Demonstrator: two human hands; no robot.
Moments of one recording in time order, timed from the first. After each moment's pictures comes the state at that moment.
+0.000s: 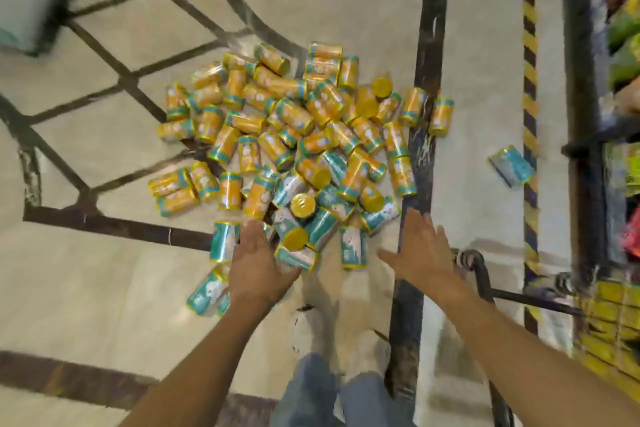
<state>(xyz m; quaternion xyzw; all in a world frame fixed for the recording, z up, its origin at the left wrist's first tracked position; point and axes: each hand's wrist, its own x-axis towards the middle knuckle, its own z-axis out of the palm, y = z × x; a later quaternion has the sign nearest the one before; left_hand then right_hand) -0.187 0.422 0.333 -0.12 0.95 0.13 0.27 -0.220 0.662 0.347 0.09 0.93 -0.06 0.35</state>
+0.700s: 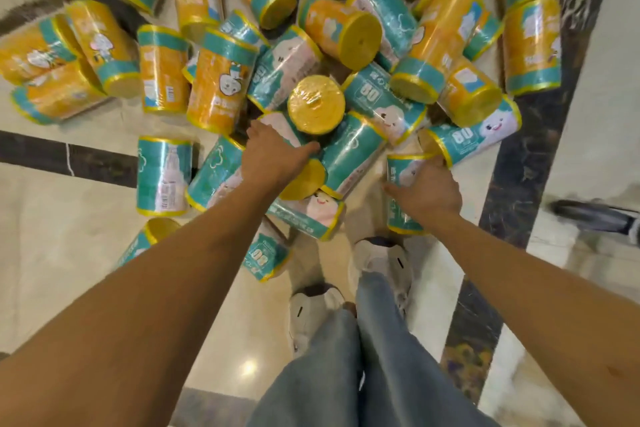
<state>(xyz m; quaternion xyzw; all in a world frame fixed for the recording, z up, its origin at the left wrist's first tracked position) -0.271 0.407 -0.046 -0.29 0.88 0.24 0.30 -0.231 0.612 -0.050 0.25 0.88 -0.15 0.36</state>
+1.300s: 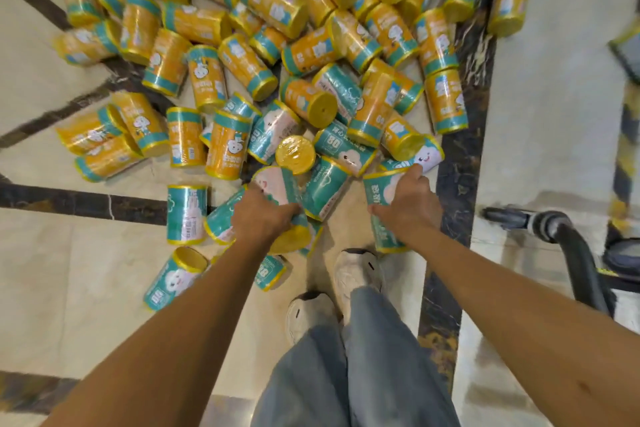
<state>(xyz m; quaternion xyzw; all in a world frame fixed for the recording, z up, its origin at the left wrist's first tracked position) -0.246 0.425 0.086 -0.34 0.85 0.27 0.31 -0.247 0.623 0.094 0.23 0.90 -0.16 0.32</state>
